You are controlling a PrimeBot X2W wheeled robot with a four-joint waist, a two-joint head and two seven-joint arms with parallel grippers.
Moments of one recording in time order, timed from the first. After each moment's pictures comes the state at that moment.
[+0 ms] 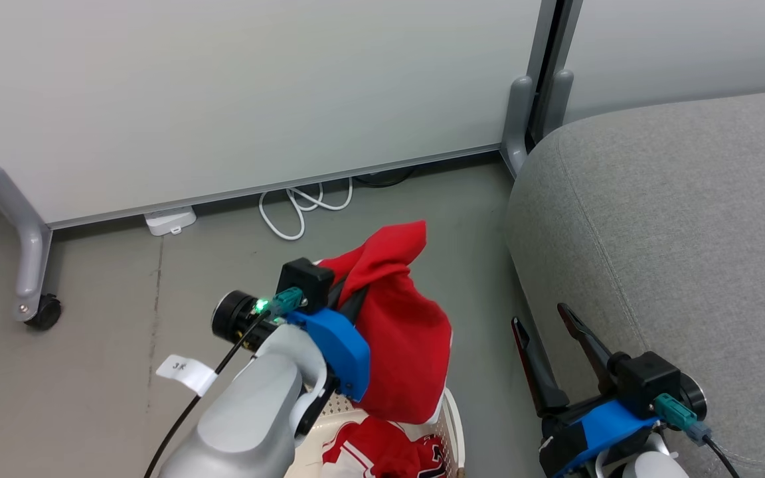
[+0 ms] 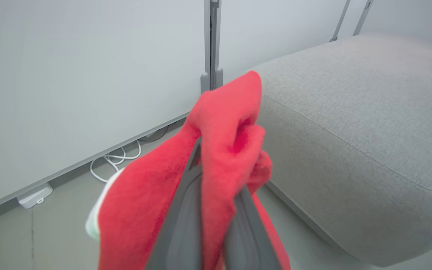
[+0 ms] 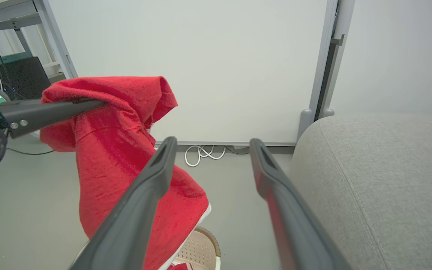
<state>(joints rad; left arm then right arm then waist) -0.59 0.05 -0.68 0.87 -0.47 -0.13 -0.16 -0.14 -0.05 0.17 0.31 0.13 0.13 -0.23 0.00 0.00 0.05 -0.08</state>
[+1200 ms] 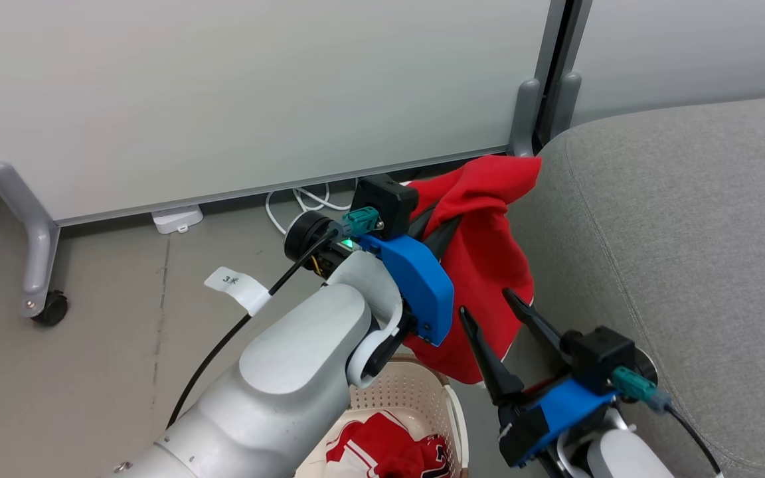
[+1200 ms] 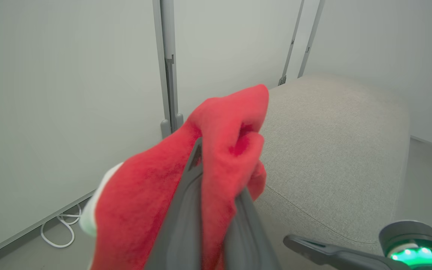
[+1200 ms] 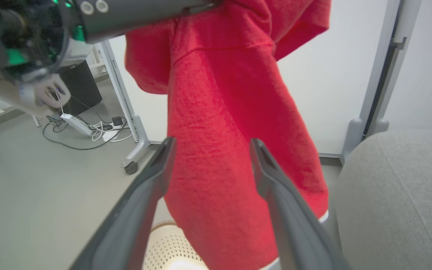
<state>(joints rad) -0.81 0.05 -0.96 0.61 -0.79 -0.01 -0.04 -0.19 -0.05 0.30 0.27 0.21 0.13 -0.15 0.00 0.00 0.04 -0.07</state>
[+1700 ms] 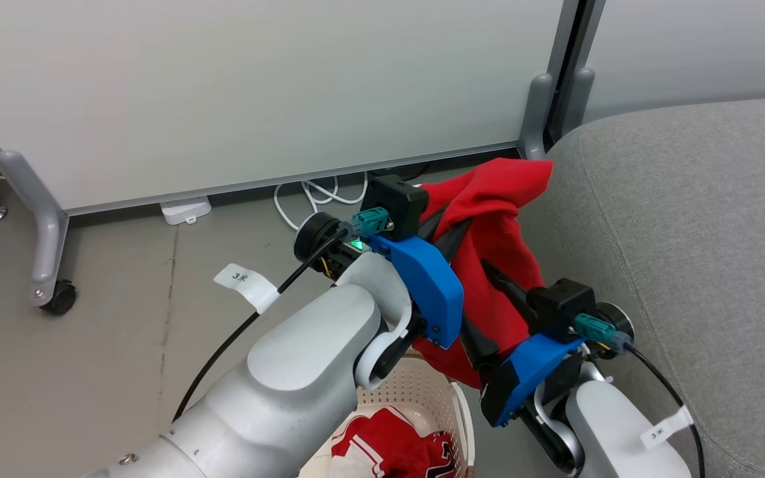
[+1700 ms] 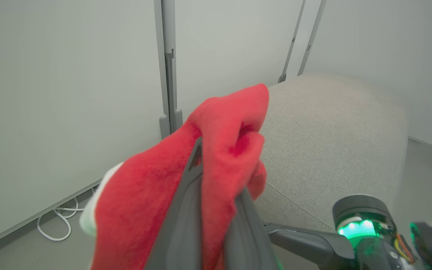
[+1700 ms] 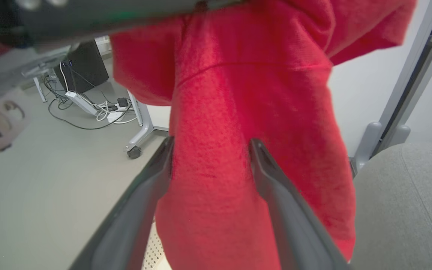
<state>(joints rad) -0.84 0.05 -1.04 0.62 -0.87 0.01 -0.06 -0.38 -0.05 0.37 0.44 0.23 0.13 -0.10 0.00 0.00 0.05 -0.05</state>
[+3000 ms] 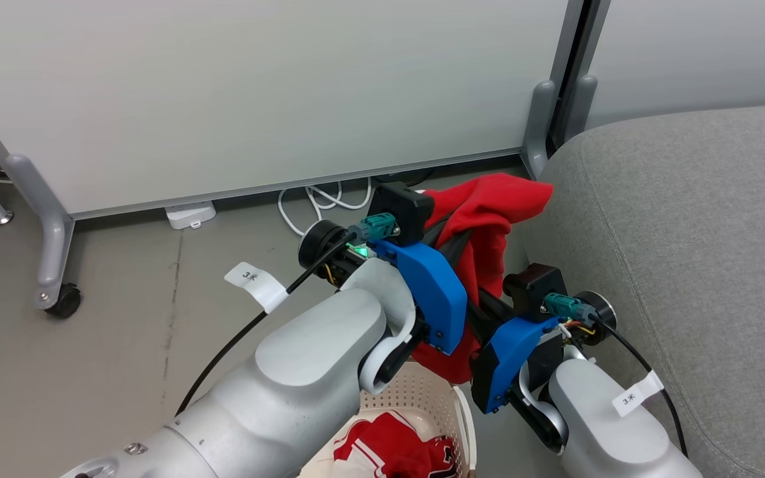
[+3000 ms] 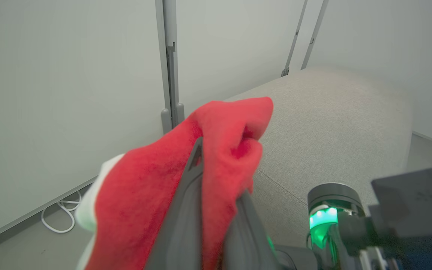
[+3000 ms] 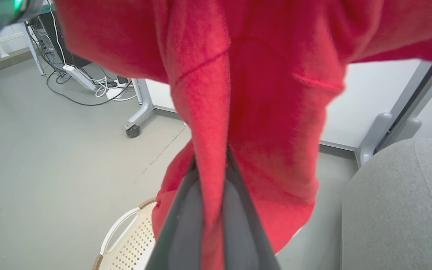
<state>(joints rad) -0.89 0.05 -1.16 0.66 -0.99 0.02 -0.10 -0.54 -0.05 0.48 0.71 0.28 0.13 -0.13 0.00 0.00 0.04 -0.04</state>
